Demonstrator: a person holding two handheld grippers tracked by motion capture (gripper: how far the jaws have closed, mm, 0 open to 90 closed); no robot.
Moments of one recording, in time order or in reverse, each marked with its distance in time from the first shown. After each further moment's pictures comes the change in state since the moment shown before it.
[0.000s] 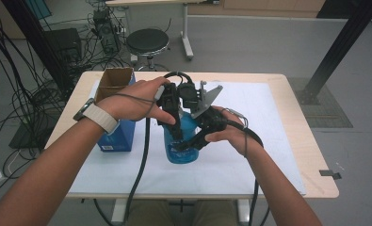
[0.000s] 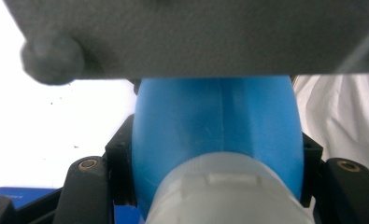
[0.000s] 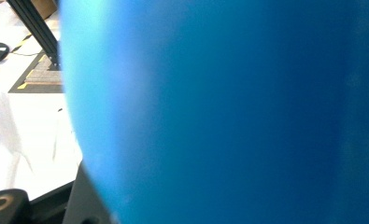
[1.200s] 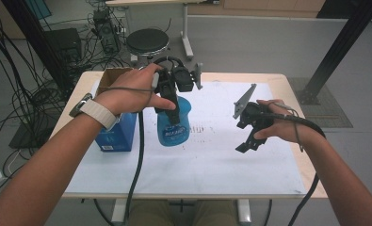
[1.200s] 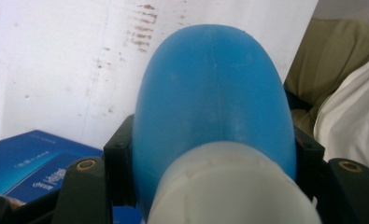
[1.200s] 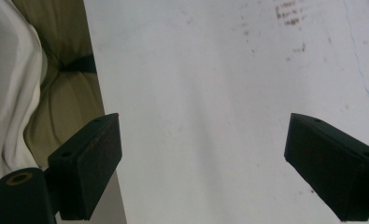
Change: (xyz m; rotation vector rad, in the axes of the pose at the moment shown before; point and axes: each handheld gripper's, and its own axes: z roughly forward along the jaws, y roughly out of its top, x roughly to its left) left arm 0.017 -0.008 -0.028 0.014 0.128 -0.242; right arm 0.003 -0.056 -0.104 0.626 -0.225 0.222
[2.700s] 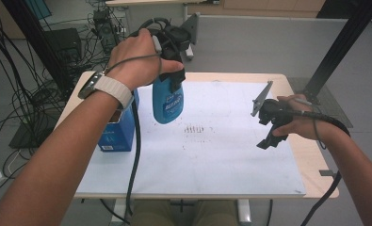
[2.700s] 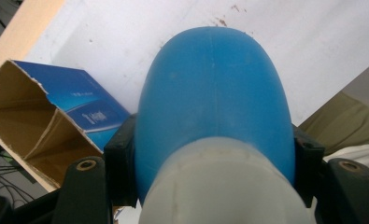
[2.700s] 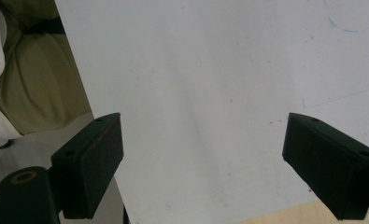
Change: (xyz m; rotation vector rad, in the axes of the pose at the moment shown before) left arm 0.030 0.014 -0.064 -0.001 0.109 -0.450; right arm -0.007 -0.029 -0.023 0.121 -0.085 0.059
